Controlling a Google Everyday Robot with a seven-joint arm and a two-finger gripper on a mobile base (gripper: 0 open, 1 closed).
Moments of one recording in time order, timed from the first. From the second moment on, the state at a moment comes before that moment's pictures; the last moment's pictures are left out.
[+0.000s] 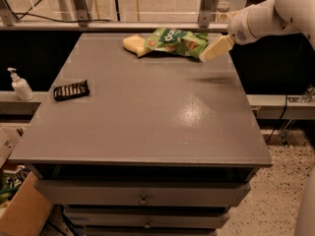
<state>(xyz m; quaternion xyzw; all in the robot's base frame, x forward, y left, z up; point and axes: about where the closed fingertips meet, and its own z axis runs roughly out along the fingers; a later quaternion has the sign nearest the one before) 0.771 -0.198 0.905 -0.47 0.75 0.04 0.46</state>
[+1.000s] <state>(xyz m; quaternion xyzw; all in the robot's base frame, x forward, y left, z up) 0.782 -0.242 0.910 -0.37 0.77 -0.03 0.52</state>
